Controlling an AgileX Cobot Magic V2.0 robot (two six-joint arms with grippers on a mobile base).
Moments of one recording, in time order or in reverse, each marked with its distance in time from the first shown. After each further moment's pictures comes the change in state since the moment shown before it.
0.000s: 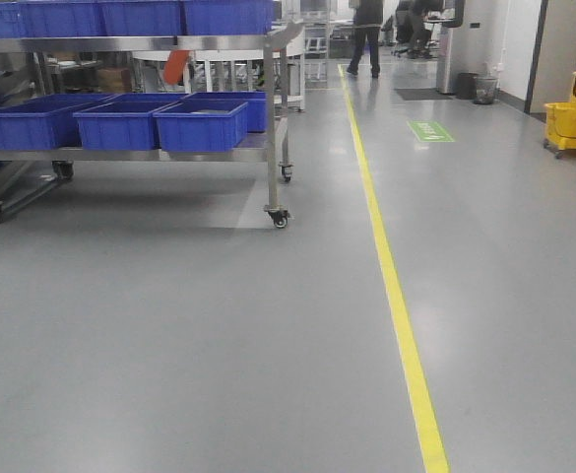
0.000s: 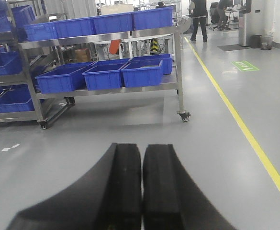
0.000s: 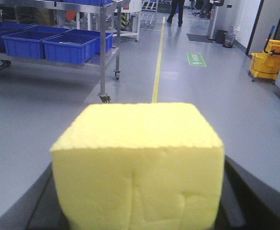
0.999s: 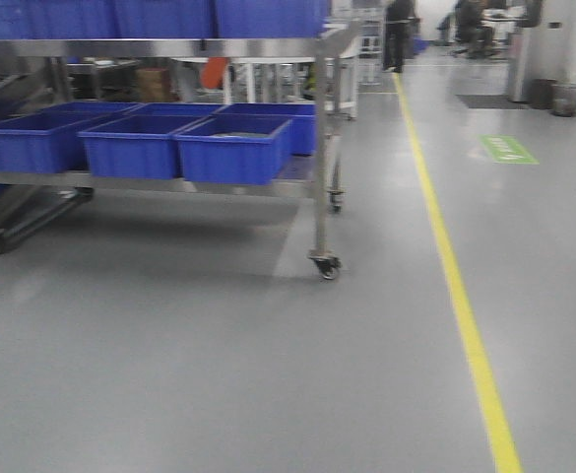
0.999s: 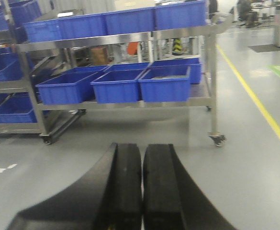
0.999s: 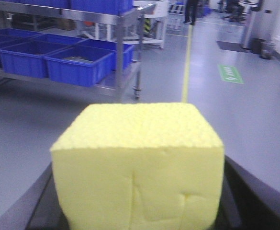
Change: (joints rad) left arm 0.000 0.000 0.000 0.000 0.000 0.000; right arm -0.002 0.000 0.000 0.000 0.000 0.000
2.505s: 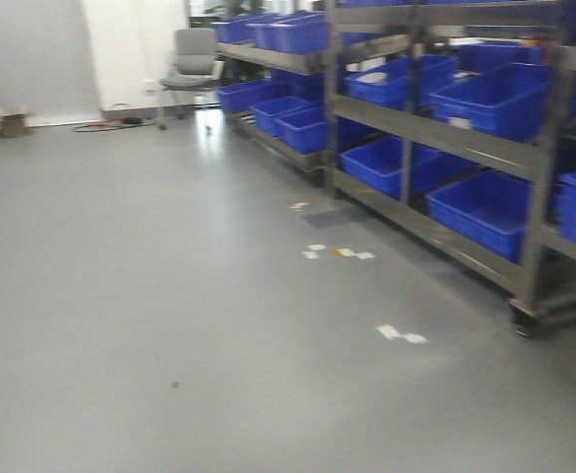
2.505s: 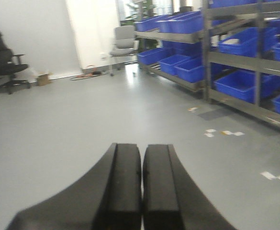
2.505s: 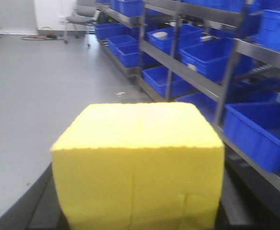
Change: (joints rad) left arm 0.000 0.000 0.000 0.000 0.000 0.000; right arm 0.000 0.000 0.000 0.000 0.000 0.000
